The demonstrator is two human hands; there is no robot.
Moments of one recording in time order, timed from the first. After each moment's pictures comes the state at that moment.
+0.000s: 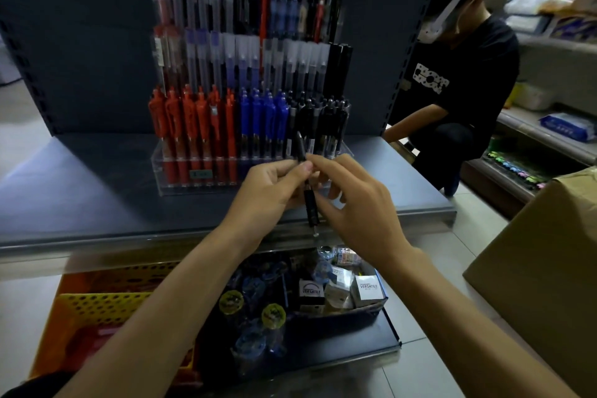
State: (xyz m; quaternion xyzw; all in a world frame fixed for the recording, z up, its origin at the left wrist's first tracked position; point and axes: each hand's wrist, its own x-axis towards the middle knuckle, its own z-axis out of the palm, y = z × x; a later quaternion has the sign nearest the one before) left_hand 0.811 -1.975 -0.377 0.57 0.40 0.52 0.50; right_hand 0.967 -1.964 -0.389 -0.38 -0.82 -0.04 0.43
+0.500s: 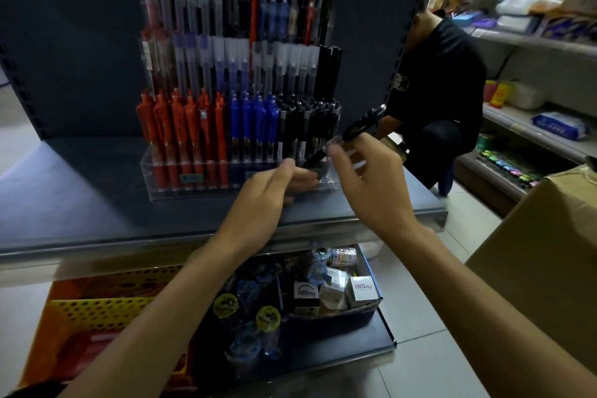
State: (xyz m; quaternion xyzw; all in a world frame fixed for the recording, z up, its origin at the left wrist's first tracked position) left_hand 0.814 -1.973 -0.386 0.65 0.44 0.48 0.40; right_hand 0.979 -1.949 -0.360 -0.45 -0.73 0.04 0.51
